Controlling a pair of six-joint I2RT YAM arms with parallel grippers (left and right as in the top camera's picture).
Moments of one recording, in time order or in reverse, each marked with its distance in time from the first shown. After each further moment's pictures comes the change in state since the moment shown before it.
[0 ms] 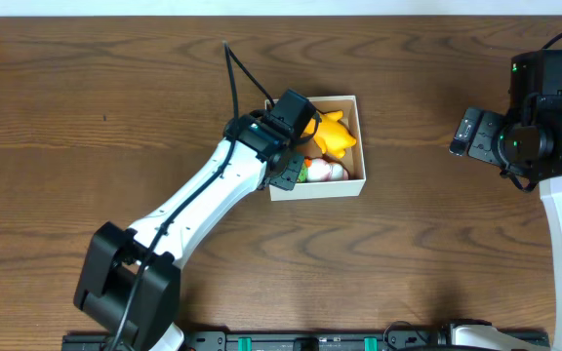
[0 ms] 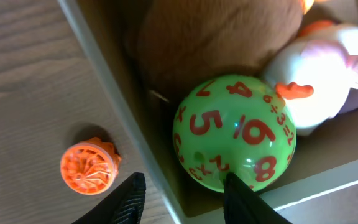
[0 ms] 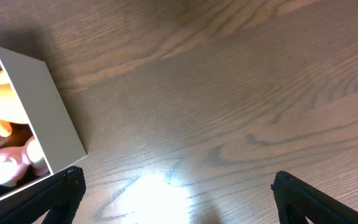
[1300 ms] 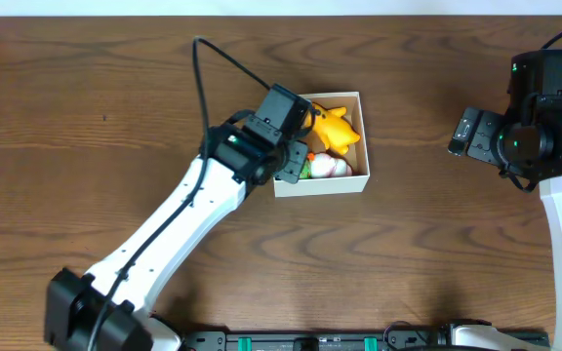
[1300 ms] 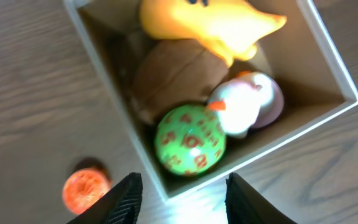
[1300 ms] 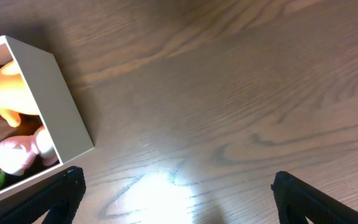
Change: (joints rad) left arm -0.019 -0.151 0.000 0.093 0.050 0.001; right arm 0.000 0.000 0.000 0.002 -0.018 0.000
